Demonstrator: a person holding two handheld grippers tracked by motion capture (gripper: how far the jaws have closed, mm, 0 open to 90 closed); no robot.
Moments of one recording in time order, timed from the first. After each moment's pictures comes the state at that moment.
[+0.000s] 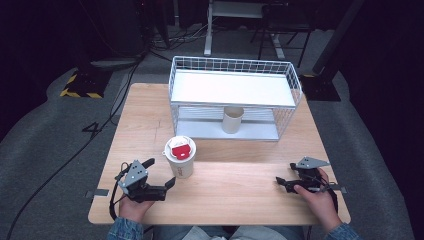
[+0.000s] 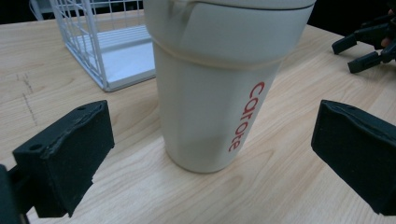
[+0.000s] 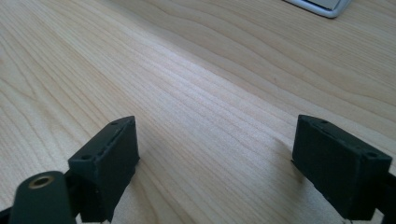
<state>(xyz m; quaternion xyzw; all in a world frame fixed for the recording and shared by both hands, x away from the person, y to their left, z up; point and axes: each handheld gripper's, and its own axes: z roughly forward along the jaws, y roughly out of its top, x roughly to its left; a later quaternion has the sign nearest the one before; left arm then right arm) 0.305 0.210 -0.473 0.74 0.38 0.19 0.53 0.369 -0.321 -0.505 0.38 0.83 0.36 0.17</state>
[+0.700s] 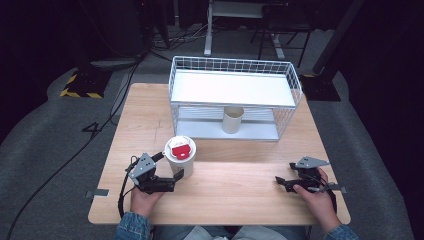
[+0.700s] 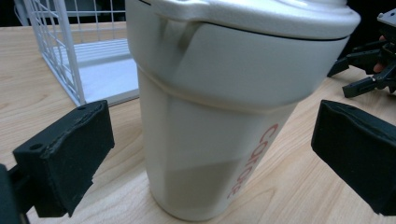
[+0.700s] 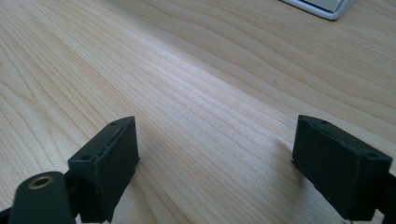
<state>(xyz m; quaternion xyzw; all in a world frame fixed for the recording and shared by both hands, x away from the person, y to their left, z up) 0.332 0.193 -0.481 0.72 0.37 0.17 0.56 0.371 -0.320 -0.505 0.38 0.83 0.36 0.17</state>
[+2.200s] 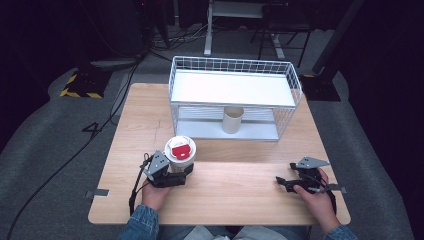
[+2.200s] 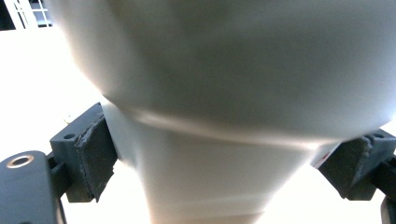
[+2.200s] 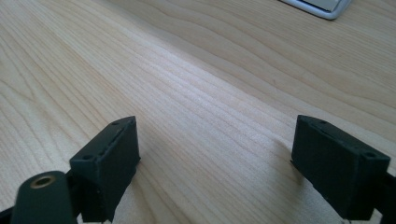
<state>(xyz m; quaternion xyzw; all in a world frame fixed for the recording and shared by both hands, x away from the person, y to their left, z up) 0.350 0.166 -0.498 0.72 0.37 0.20 0.55 0.370 -0.321 -0.505 0.38 0.83 0.37 0.17</state>
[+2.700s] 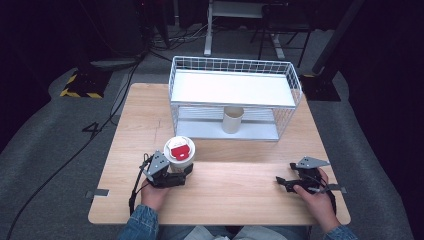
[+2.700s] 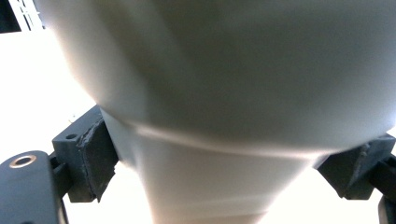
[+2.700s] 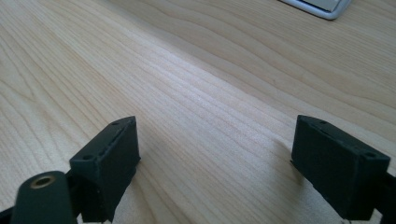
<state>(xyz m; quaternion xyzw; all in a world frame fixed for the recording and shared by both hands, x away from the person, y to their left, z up) 0.347 0.166 -0.495 0.73 0.37 0.20 0.55 0.370 -0.321 -0.505 0.38 0.83 0.37 0.17</state>
